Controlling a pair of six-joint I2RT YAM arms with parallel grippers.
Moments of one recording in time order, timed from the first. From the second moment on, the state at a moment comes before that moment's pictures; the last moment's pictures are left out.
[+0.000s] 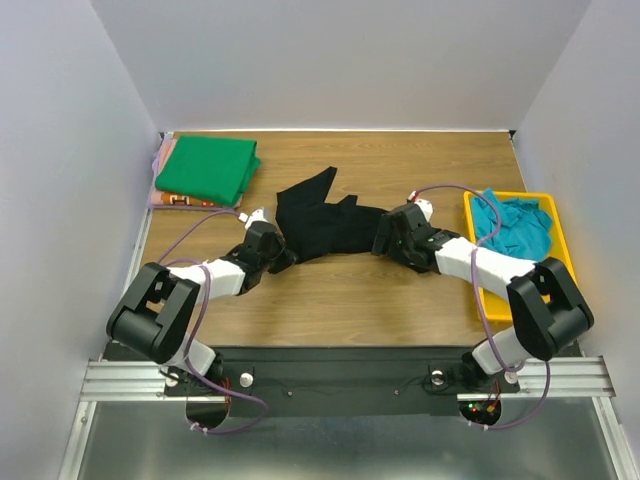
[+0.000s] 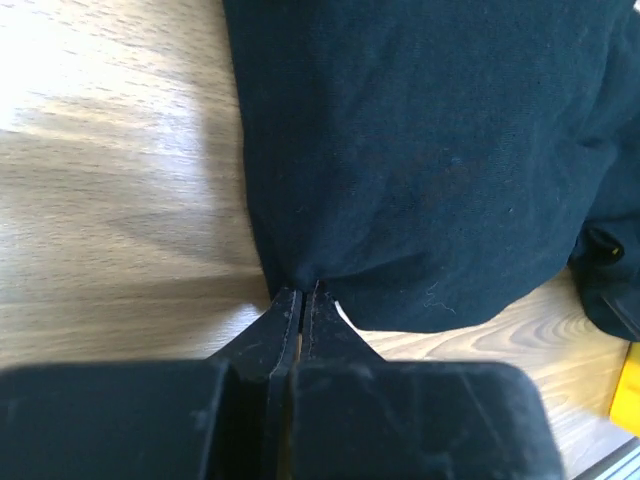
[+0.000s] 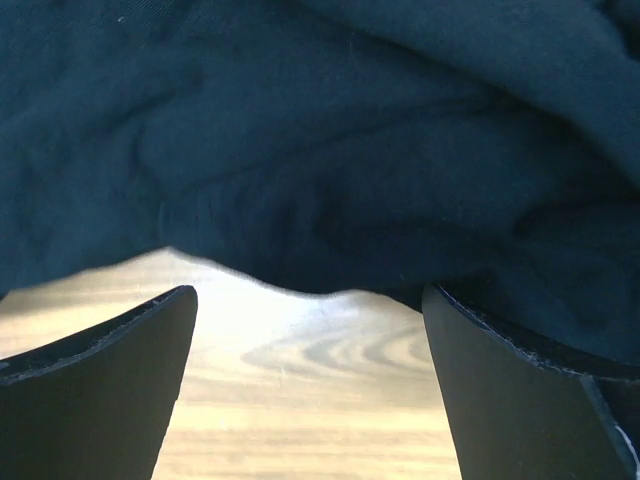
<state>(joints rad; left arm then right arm) -0.49 1.48 0.54 0.25 -0.01 -0.86 0.54 1.47 0.82 -0.25 0.27 0.69</state>
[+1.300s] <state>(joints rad) -0.50 0.80 0.52 -0.09 -0.28 -0.82 0.54 1.14 0.79 -0.12 0.44 0.82</state>
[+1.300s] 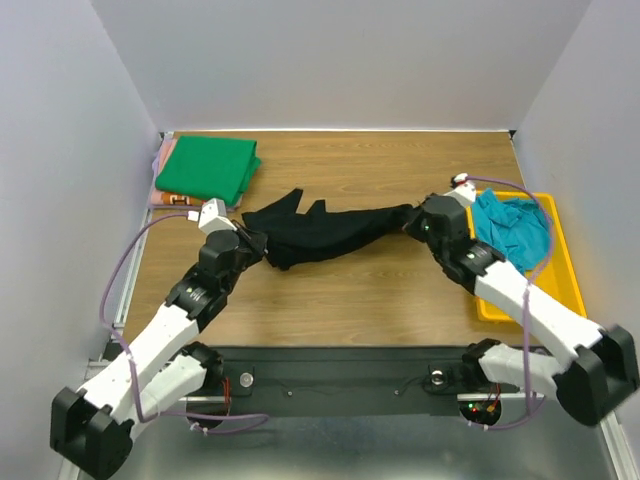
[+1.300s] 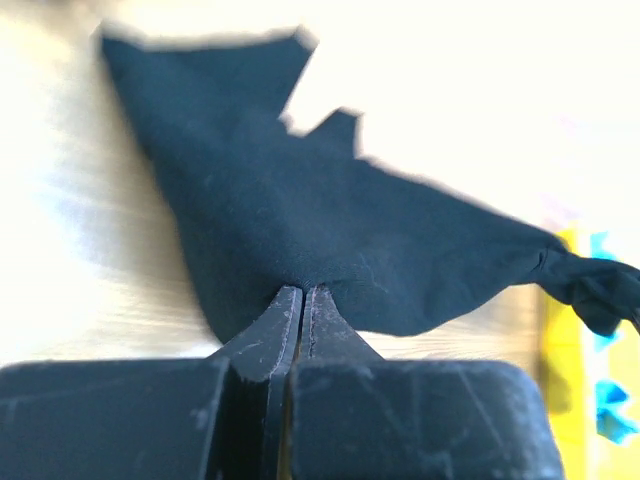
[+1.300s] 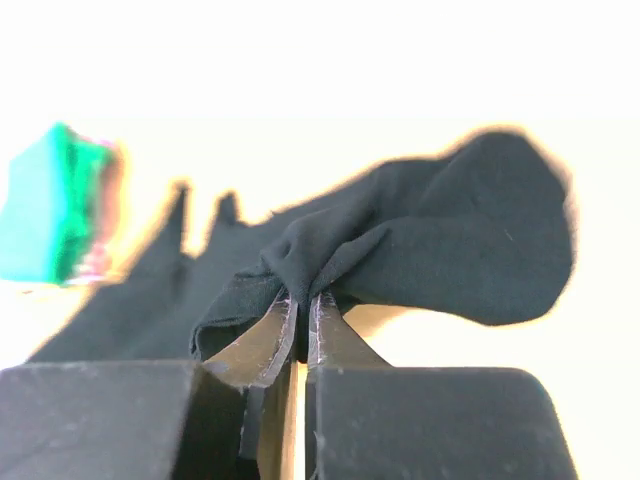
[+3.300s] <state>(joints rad) -0.29 1.61 1.33 -0.28 -0.18 -0.56 0.28 1.93 1.69 -0.36 0.37 0.36</state>
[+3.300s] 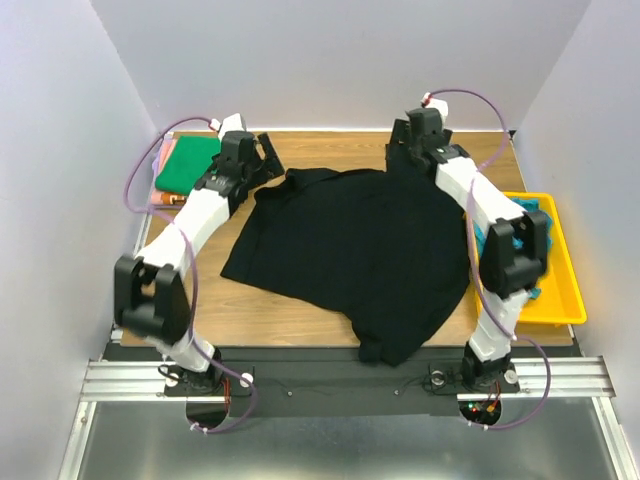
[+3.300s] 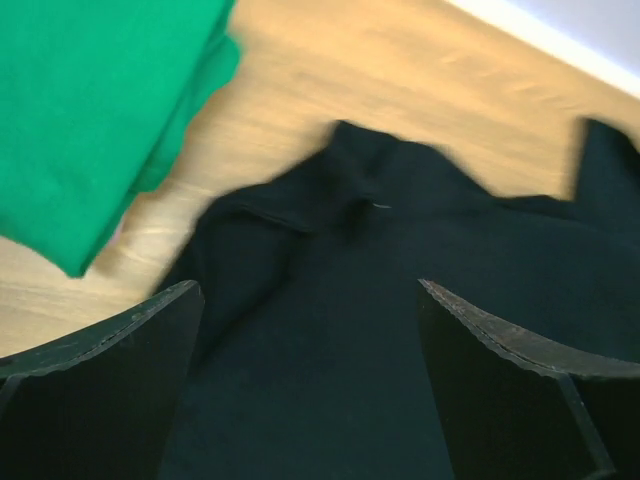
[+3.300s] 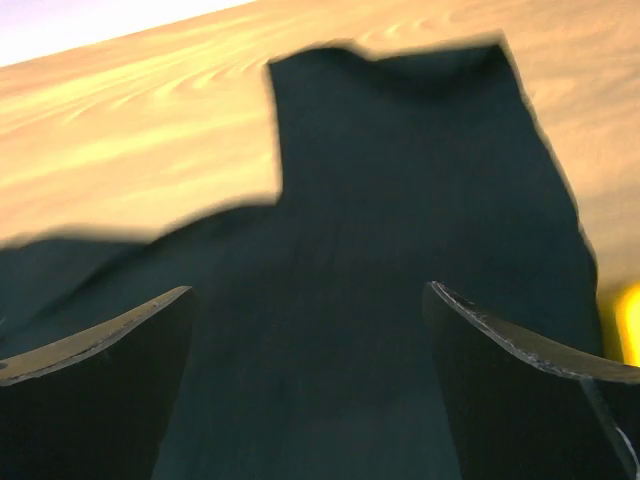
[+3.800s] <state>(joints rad) -0.46 1.69 1.24 -0.24 -0.20 -0.52 0.39 1.49 0.87 -0.23 0.04 0.56</state>
